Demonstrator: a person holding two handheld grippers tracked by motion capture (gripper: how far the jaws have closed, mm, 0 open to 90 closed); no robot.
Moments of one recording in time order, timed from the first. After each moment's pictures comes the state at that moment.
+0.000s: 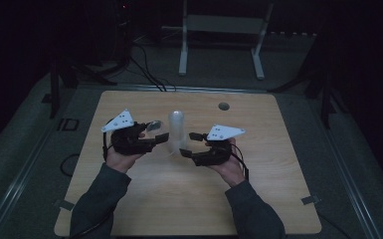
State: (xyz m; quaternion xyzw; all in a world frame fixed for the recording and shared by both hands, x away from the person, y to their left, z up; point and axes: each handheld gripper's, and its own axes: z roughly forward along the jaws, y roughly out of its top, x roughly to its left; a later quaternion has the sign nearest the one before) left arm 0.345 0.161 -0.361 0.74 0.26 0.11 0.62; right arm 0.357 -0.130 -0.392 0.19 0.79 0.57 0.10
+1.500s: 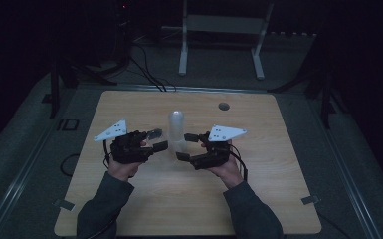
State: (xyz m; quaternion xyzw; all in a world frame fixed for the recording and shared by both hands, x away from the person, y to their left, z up) left arm 0.336 0.169 -0.386 0.69 0.24 0.05 0.68; right arm 0.350 -0.127 -0.386 0.15 0.77 0.61 0.06
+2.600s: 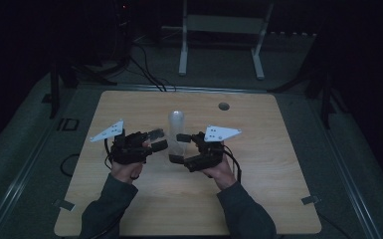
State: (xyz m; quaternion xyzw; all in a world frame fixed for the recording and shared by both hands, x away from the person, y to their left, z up) left arm 0.337 0.168 -0.392 0.64 0.23 -0.01 0.74; right arm 0.349 -0.109 -0.387 0.13 0.75 0.65 0.01
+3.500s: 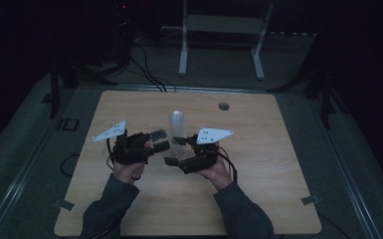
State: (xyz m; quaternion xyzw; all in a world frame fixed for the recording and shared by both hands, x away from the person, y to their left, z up) left arm 0.338 0.164 -0.394 0.64 0.23 -0.02 0.73; right arm 0.348 -0.096 -0.393 0.13 0.77 0.63 0.02
